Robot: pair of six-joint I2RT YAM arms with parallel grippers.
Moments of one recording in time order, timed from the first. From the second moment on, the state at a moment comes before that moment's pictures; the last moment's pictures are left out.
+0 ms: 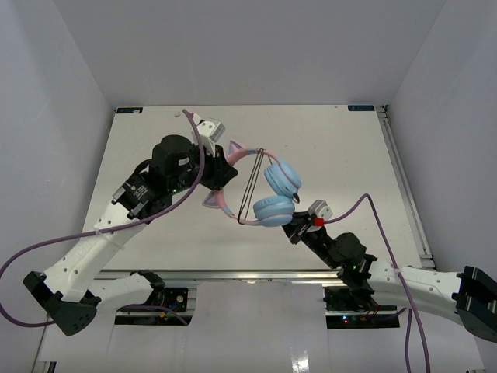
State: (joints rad) left arm -0.69 1.10 1.29 -0.55 0.11 -0.29; right arm 1.10 0.77 0.12 0.84 0.27 -0.01
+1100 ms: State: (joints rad) left arm -0.58 1.43 1.05 -0.30 0.54 0.98; right arm 0.98 1.03 0.16 0.78 0.10 -0.03
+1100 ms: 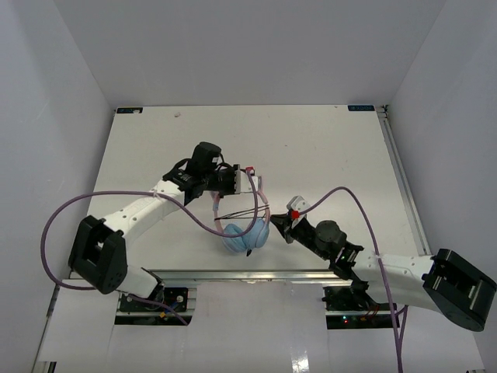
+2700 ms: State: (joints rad) left arm -0.55 1.92 1.25 -0.39 0.45 1.19; right arm 0.61 1.67 0.37 0.95 -0.27 -0.10
